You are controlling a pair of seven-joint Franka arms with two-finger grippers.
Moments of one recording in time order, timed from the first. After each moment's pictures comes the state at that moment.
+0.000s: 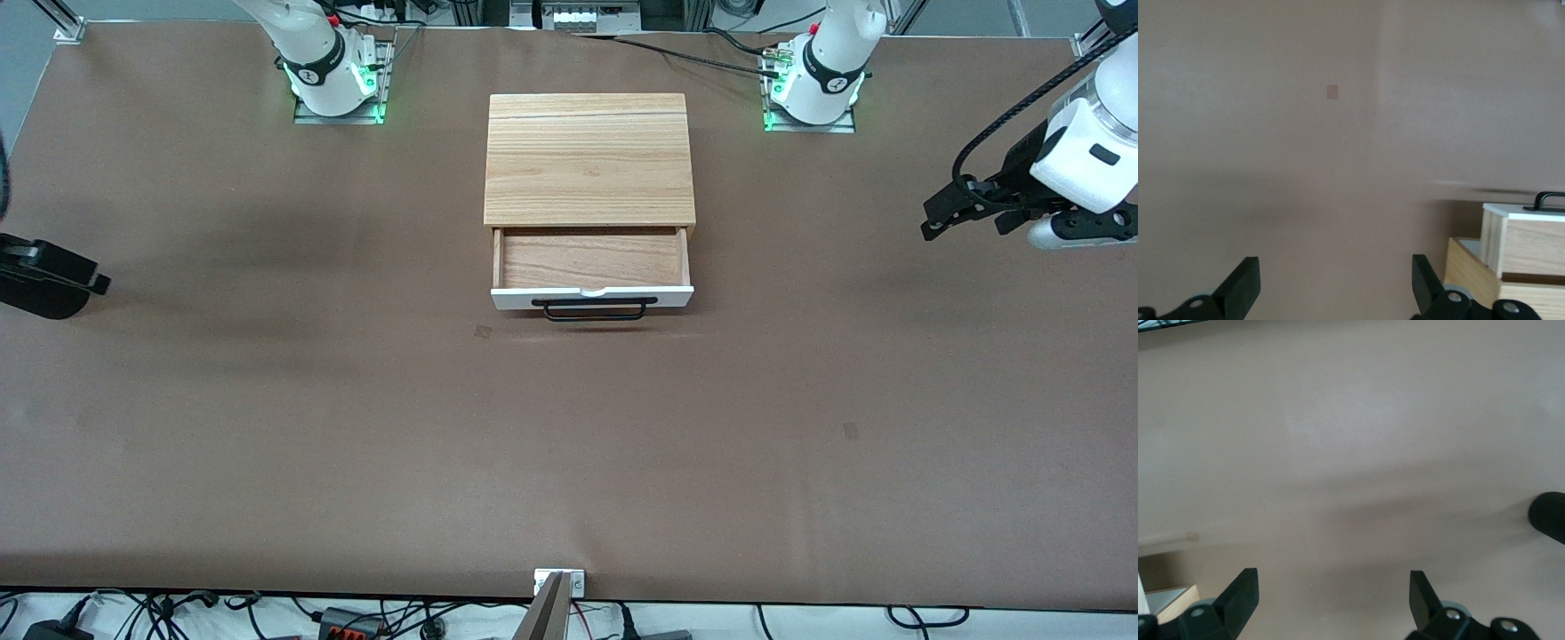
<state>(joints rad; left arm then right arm) -0.03 -0.04 -0.04 -1.69 -0.03 1.67 -0.16 0.02 0.26 -0.14 -1.28 0.06 1.54 0.06</state>
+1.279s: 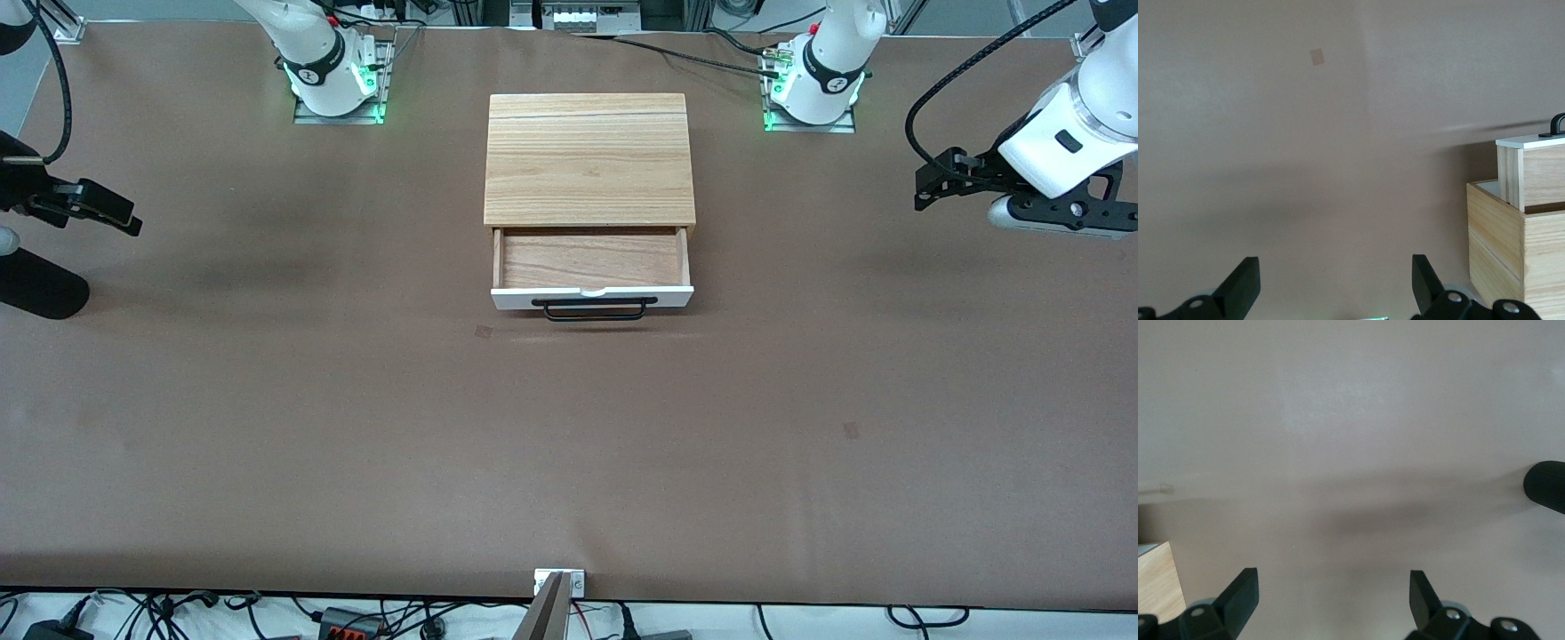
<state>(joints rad) -0.03 -0.04 -0.05 -1.68 -0.02 1.55 0.00 -0.03 0.00 -0.04 -1.68 -0.01 1.63 0.03</state>
